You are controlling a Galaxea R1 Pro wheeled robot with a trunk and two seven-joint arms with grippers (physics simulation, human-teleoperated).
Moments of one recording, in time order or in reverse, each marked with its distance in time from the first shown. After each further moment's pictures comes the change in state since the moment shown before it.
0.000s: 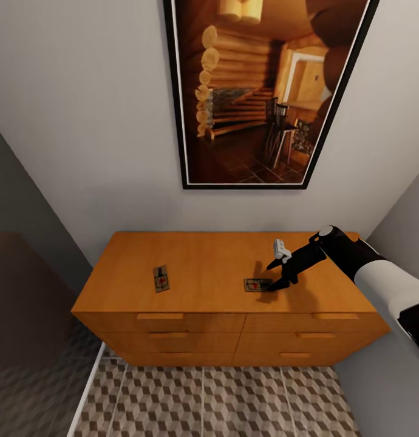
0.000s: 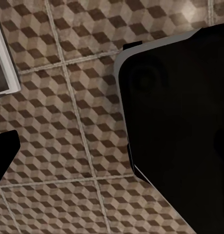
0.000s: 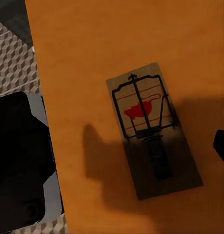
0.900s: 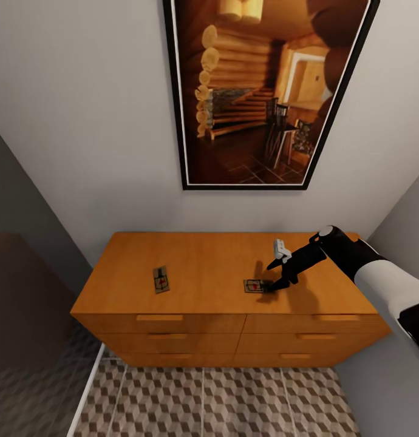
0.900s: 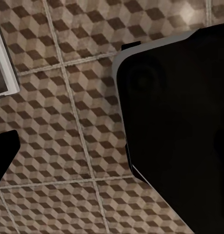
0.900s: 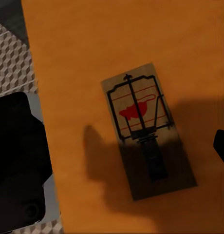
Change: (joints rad) left arm 0.000 -0.004 0.000 0.000 0.000 -0.001 0.000; right arm 0.000 0.000 0.000 0.001 0.000 0.001 -0.001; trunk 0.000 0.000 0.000
